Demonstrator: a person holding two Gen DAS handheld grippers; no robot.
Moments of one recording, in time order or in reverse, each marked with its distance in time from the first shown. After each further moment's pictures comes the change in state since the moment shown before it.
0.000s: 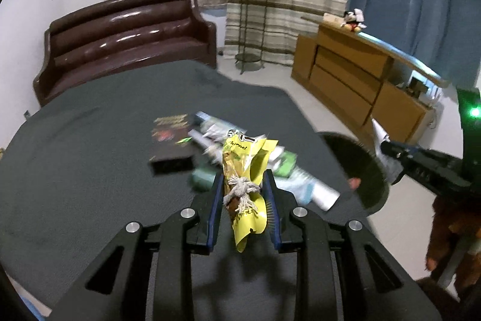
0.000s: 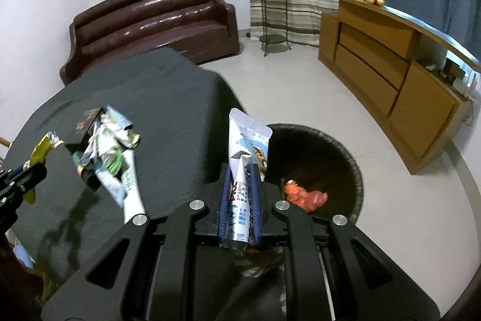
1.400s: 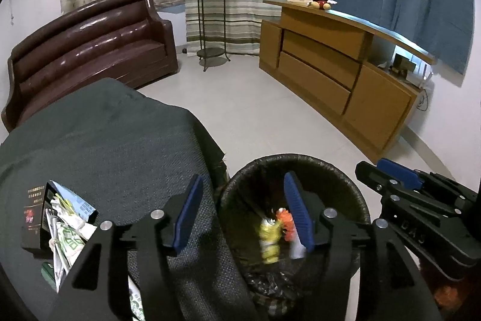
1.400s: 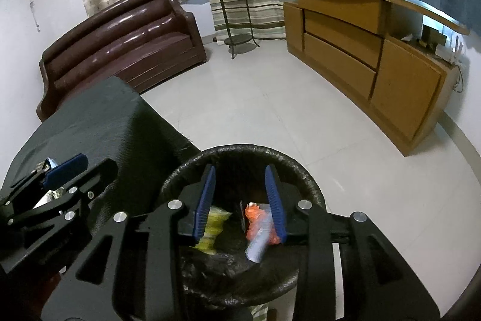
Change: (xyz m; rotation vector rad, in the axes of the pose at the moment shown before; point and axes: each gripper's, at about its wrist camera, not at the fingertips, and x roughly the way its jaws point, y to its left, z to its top) left arm 0.114 -0.121 0.046 0.116 0.055 -0.067; right arm 0.056 -0.089 0.024 0.170 0.005 -0.045
